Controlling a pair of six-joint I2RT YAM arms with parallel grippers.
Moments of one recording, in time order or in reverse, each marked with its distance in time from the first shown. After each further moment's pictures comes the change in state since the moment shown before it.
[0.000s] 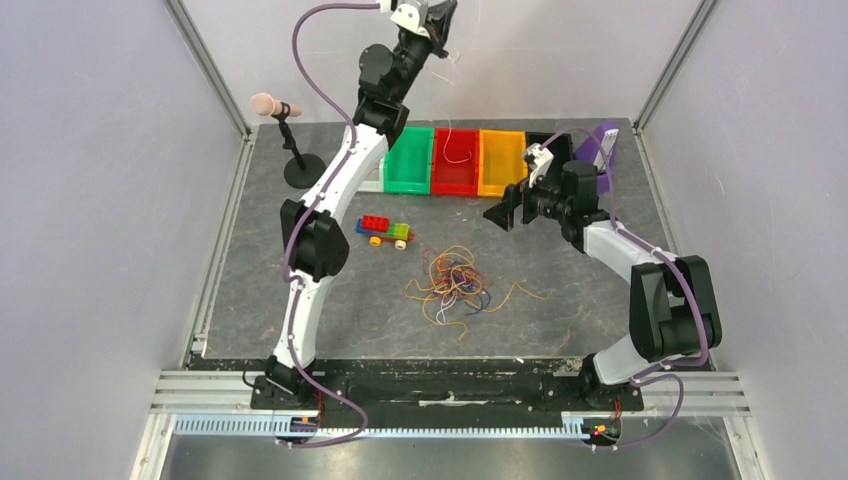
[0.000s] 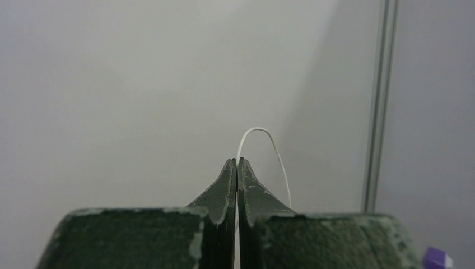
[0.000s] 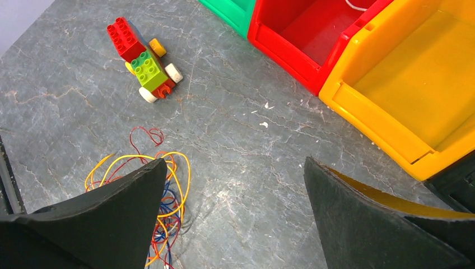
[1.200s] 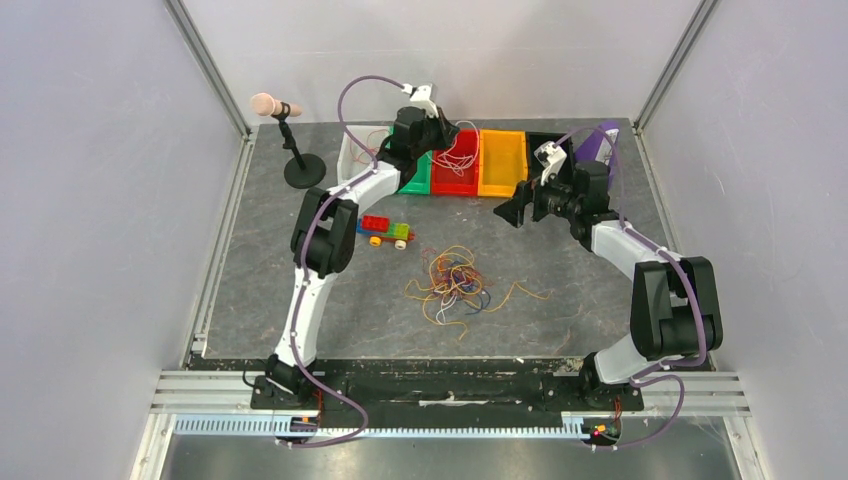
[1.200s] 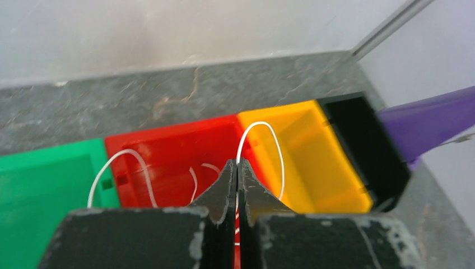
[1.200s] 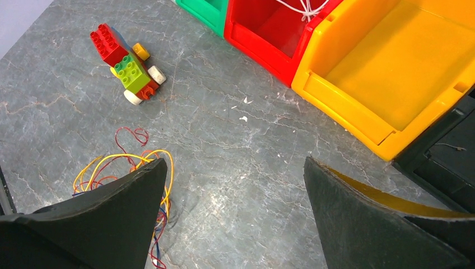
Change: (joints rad) left arm 0.000 0.026 -0.571 -0.180 -0.007 -0.440; right arm -0.068 0.000 -0.005 0.001 -0.020 0.004
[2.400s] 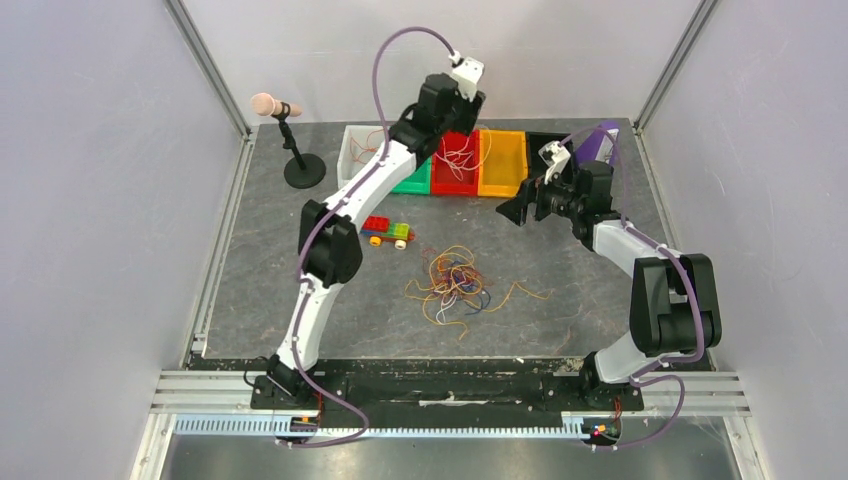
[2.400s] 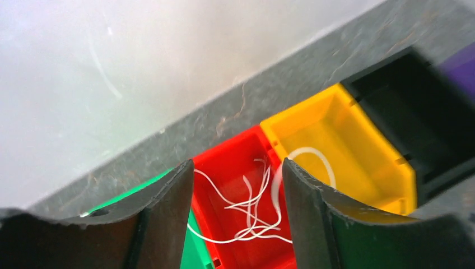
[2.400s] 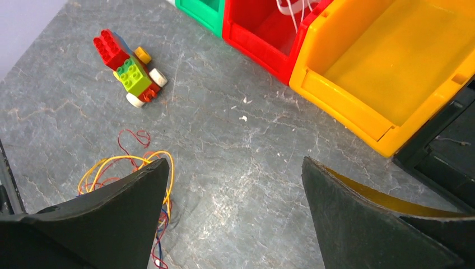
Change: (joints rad) left arm -0.123 0.009 0.391 -0.563 -0.273 0.560; right arm -0.025 0.019 -0.005 0.008 -0.029 0.022
